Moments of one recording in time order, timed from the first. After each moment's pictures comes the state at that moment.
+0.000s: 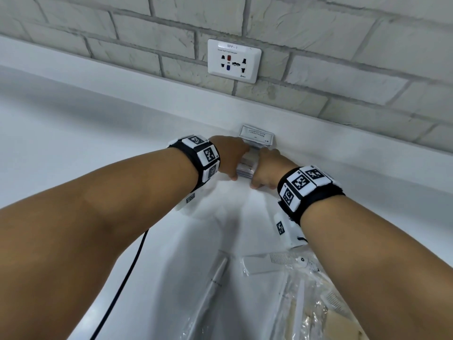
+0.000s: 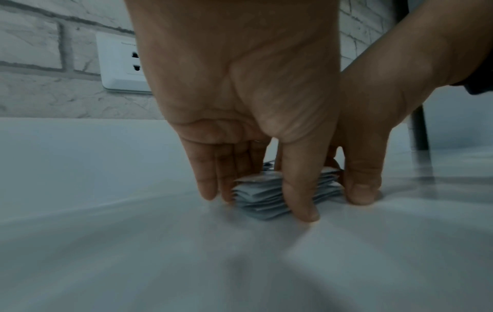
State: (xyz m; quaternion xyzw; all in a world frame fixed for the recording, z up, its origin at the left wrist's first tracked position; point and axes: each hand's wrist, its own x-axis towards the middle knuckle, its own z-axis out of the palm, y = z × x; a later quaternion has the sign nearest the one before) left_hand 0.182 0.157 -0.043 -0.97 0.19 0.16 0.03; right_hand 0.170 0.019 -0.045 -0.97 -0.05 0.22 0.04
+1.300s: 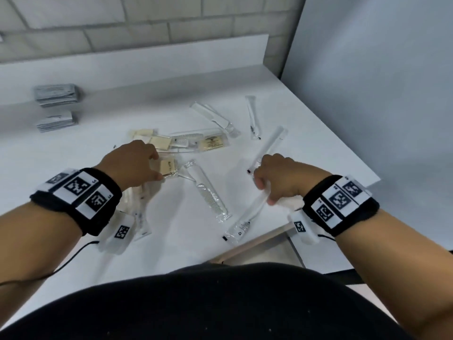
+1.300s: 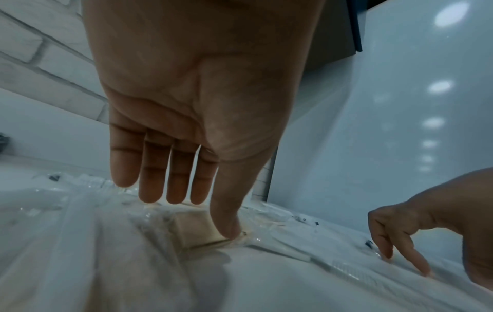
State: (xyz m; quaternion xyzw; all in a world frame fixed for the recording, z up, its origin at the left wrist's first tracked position) left_hand -0.076 -0.024 -0.043 -0.96 0.25 0.13 0.00; right_hand -0.236 -0.305 -0.038 -0.96 0.06 0.26 0.04
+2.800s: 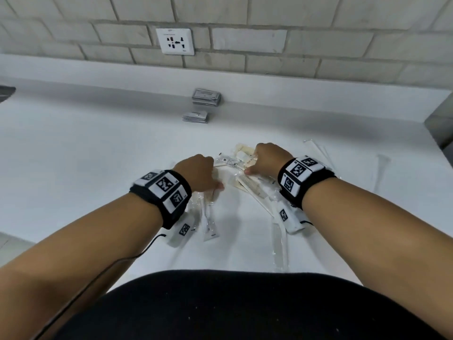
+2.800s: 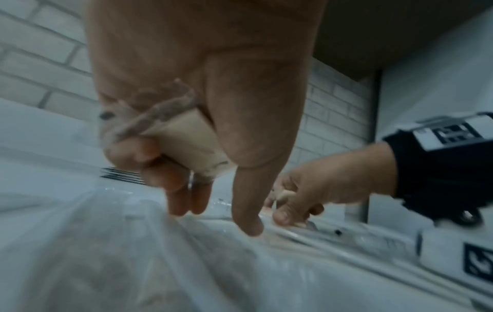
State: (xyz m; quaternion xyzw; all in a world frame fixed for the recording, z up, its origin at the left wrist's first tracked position) left_hand -0.082 0.016 -0.043 -0.99 0.02 0.15 -0.02; right_hand -0.023 -0.175 -0.053 -0.98 -0.12 0.13 0.11
